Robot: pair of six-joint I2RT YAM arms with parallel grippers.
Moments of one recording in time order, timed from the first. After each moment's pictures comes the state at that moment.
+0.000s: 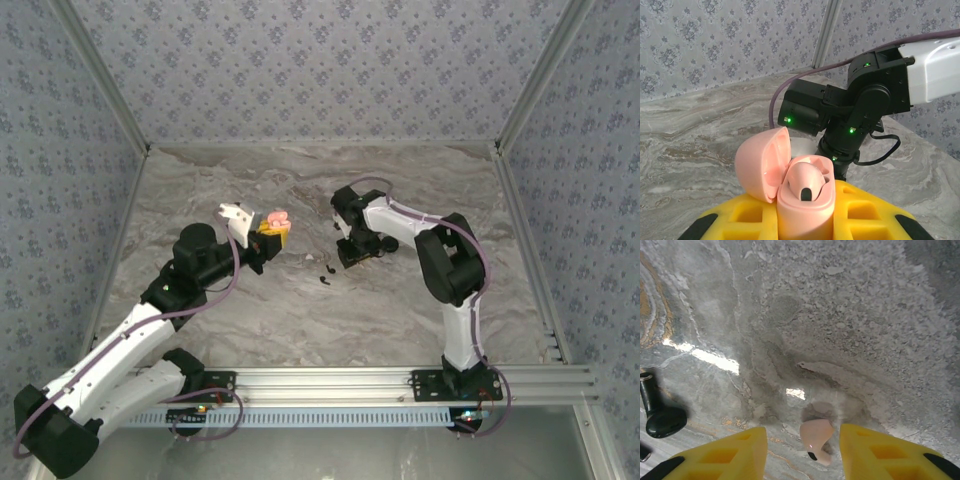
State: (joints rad) left arm -0.61 0.83 0.69 -0.04 0.24 -0.20; right arm 0.58 2.03 1.47 -0.95 -0.02 0.12
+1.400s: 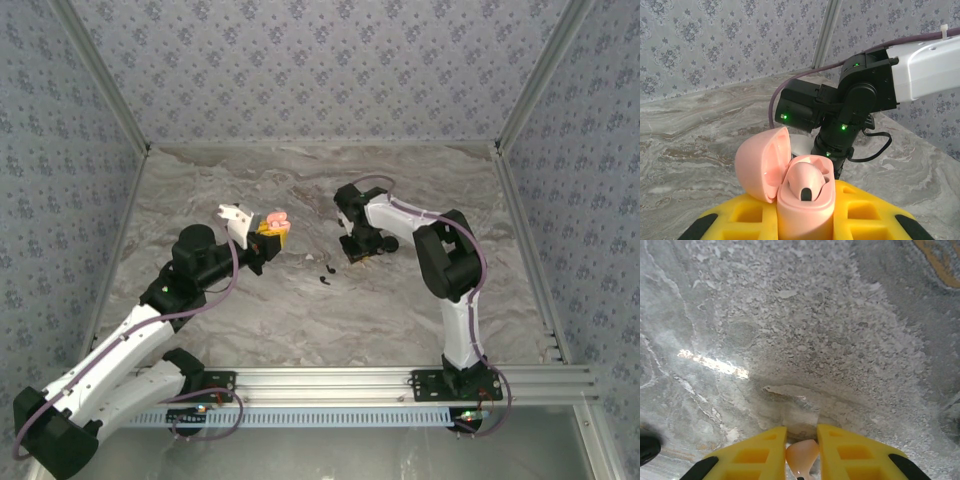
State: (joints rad) left arm -0.61 0.82 0.68 -0.04 0.24 -0.20; right arm 0.55 2.07 1.50 -0.95 -0.02 0.16
